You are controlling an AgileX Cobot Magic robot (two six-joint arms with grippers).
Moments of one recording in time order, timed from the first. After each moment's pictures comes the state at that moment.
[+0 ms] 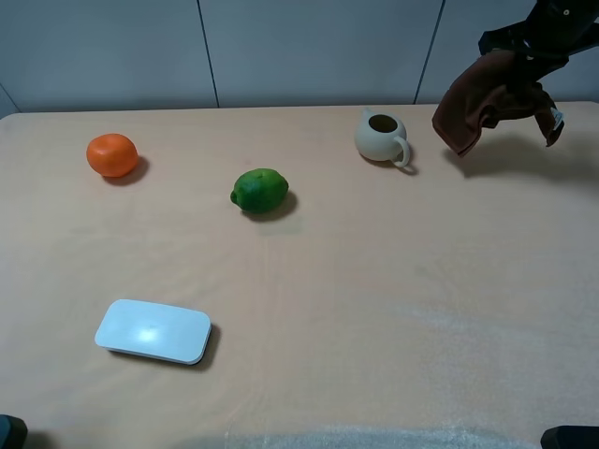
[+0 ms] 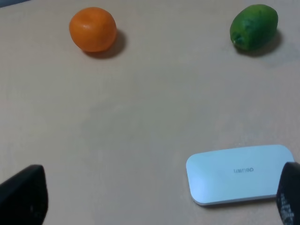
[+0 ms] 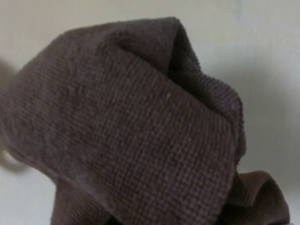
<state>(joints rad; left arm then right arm) 0.05 -0.01 -0.49 -0.15 1.08 0.28 0.00 2.10 -1.77 0.01 1.00 -0.03</state>
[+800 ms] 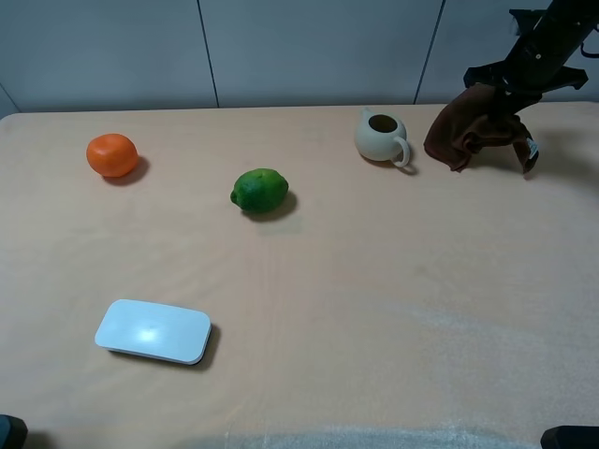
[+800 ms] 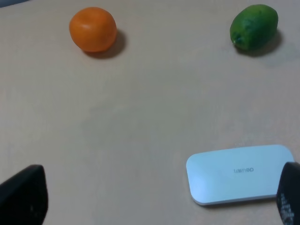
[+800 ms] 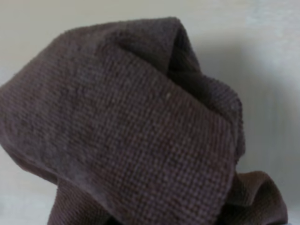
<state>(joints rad) 0.05 -0.01 -0.49 -0.15 1.08 0.28 -0.02 2.22 -1.77 0.08 0.93 -0.06</state>
